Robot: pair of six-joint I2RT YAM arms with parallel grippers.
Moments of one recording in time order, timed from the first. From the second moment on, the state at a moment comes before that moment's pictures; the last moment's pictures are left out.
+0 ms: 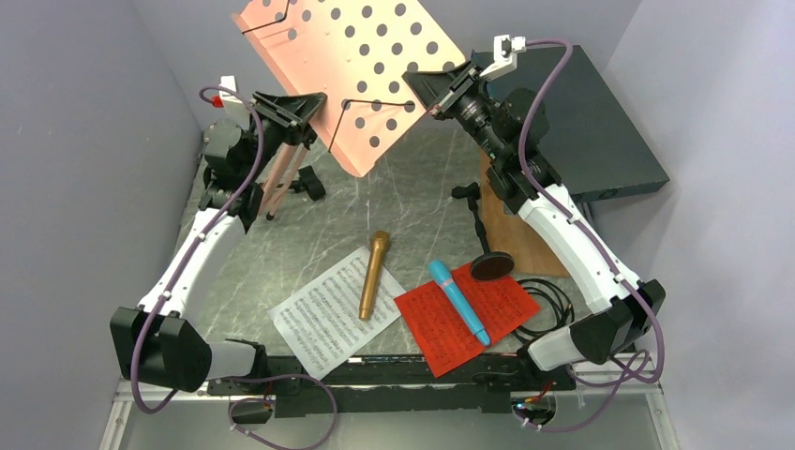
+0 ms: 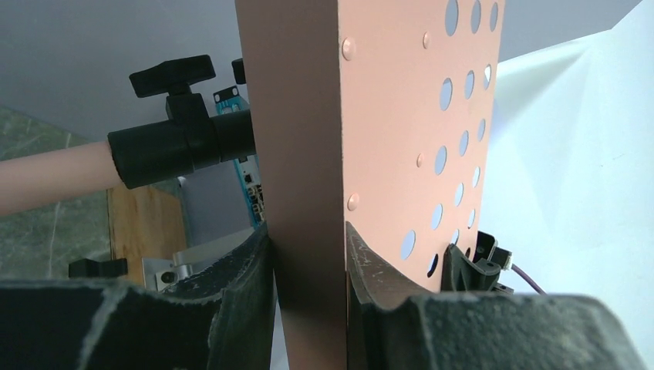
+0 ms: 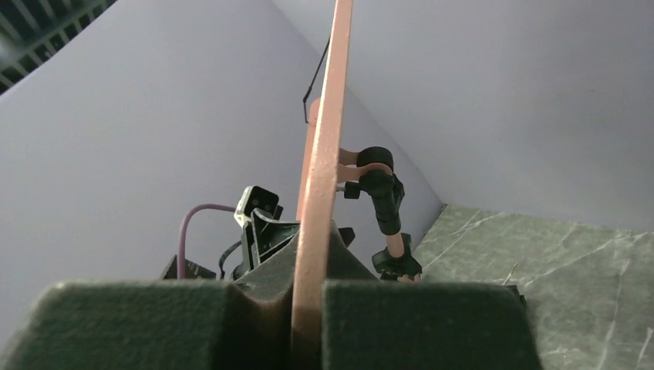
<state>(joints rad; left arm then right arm) -0.20 1.29 1.20 0.36 0.30 -1.34 0.51 1.44 1.58 0.20 -0.18 0.84</state>
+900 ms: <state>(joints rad) -0.20 0.64 1.10 -0.53 0.21 -0.70 0.52 1.52 1.76 0.06 -0.36 0.52</state>
